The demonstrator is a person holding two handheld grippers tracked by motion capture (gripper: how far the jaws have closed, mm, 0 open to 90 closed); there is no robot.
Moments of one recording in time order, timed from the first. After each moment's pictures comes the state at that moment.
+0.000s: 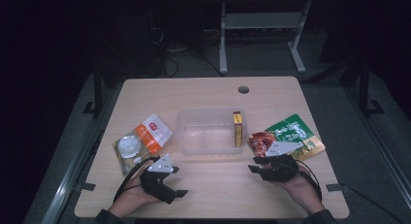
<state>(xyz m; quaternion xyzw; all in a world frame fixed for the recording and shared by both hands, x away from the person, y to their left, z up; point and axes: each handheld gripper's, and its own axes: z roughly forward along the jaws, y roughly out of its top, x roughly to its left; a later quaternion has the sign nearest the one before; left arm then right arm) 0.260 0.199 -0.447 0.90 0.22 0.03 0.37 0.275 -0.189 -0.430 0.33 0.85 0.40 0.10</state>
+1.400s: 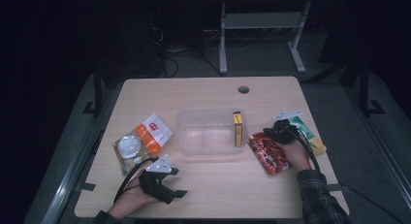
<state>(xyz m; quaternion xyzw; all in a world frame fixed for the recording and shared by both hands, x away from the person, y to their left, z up) 0.262 0.205 -0.452 0.90 0.22 0.01 0.38 0.399 -0.232 -0.474 0.44 0.81 0.35 0.16</state>
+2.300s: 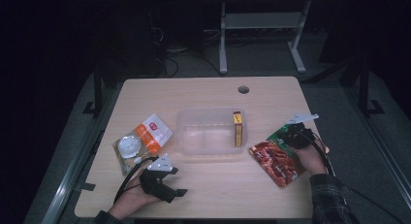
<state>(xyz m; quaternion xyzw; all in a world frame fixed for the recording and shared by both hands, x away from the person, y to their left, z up) 0.264 0.203 -0.450 0.90 0.24 0.01 0.37 0.369 -0.265 -0.450 0.44 0.81 0.33 0.18</state>
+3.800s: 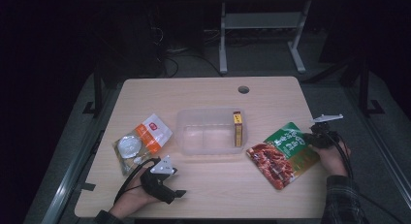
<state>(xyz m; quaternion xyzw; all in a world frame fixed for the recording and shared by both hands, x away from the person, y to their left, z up) 0.264 0.203 -0.457 0.91 0.22 0.04 0.34 0.371 -0.334 -0.464 0.54 0.78 0.26 0.20</state>
